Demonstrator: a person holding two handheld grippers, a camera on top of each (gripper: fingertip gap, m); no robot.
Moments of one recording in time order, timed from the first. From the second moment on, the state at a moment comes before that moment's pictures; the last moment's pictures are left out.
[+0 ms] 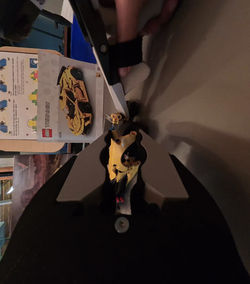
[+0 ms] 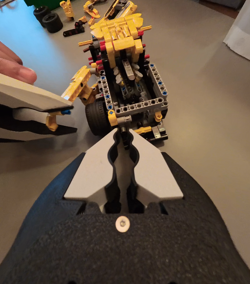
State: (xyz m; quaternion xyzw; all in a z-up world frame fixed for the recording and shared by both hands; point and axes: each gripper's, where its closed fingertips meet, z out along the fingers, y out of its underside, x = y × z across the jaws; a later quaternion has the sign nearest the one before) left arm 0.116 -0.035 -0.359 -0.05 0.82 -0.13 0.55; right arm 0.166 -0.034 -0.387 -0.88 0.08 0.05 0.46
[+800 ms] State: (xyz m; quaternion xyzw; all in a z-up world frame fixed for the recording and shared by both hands) left arm 0.123 0.071 -0.327 -0.52 0.66 -0.48 0.27; right arm 0.102 0.029 -0.348 -0.90 -0.02 0.05 0.43
